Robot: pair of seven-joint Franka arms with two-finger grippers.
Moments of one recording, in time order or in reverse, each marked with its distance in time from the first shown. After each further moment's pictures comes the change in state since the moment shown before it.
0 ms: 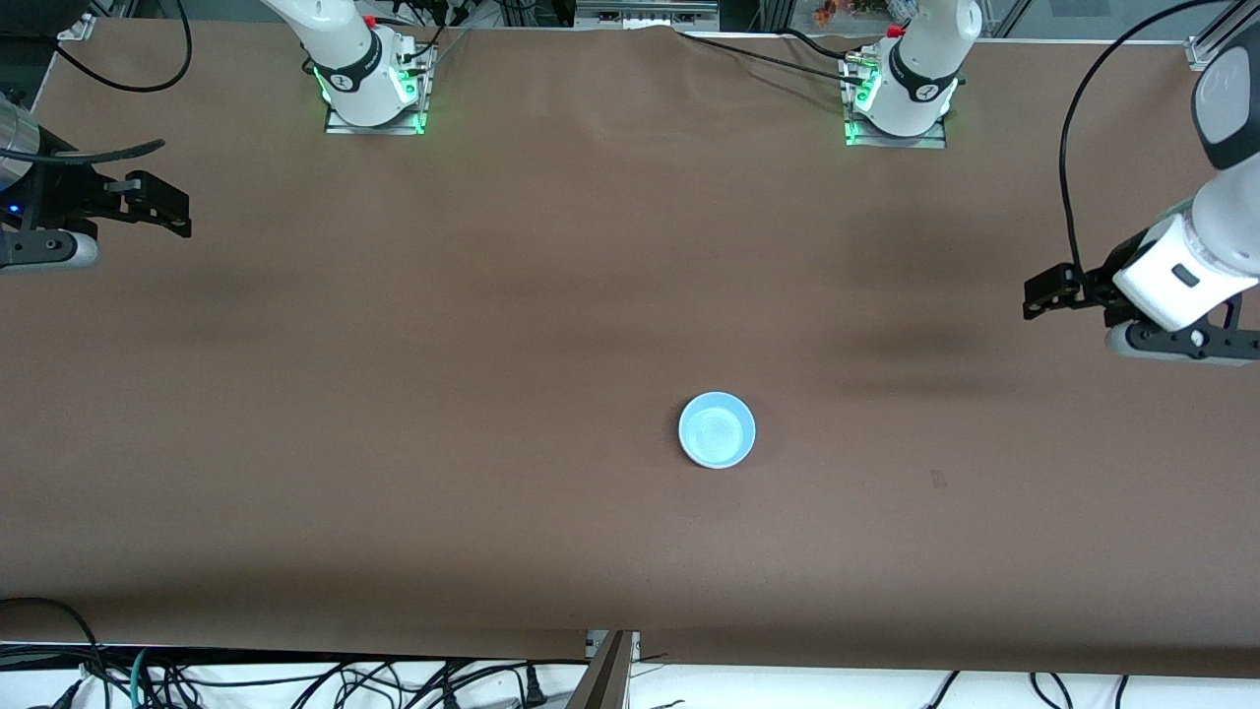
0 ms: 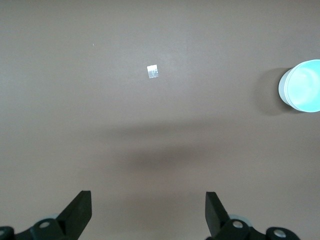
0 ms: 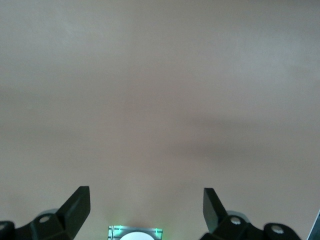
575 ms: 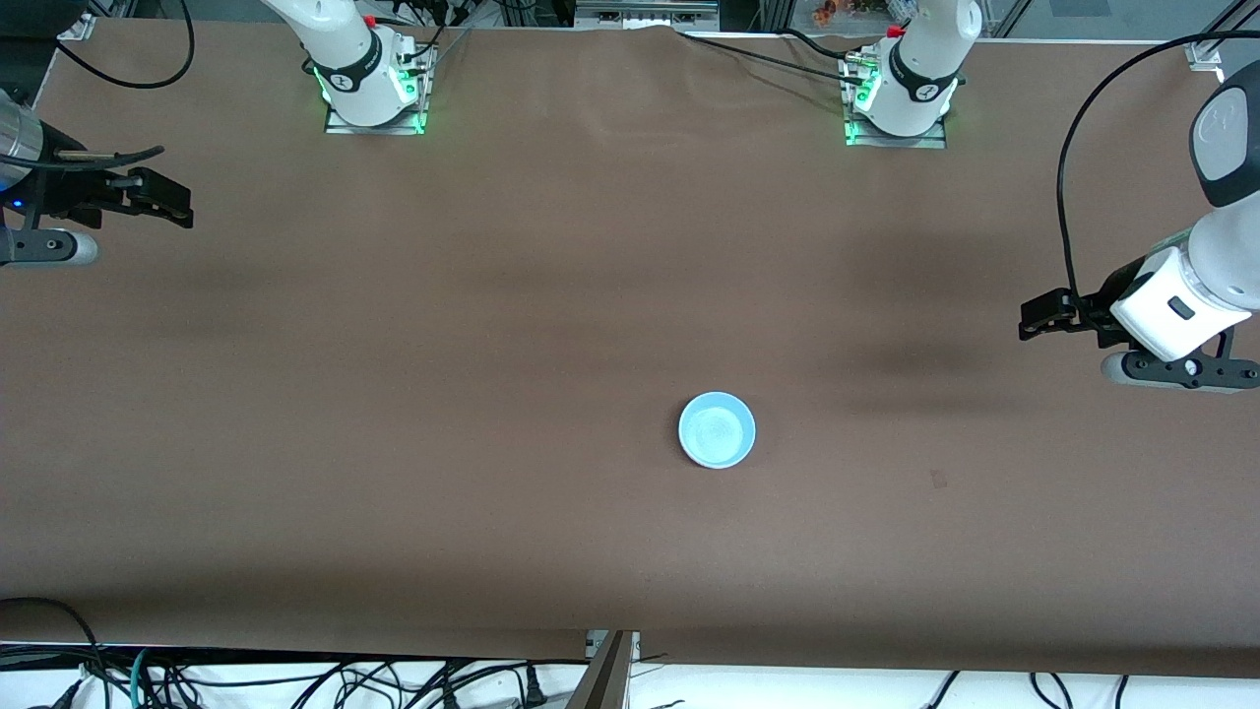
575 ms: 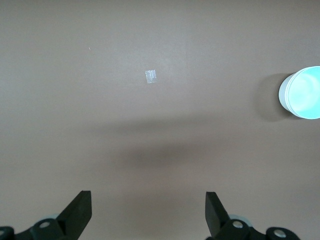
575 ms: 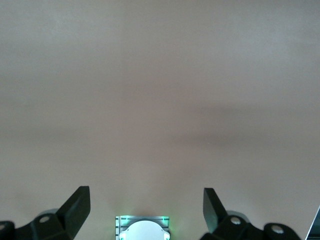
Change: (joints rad) left arm 0.000 0.049 0.000 0.043 0.000 0.002 0.000; right arm -0.008 -0.009 -0.004 -0.016 0.003 -0.032 0.051
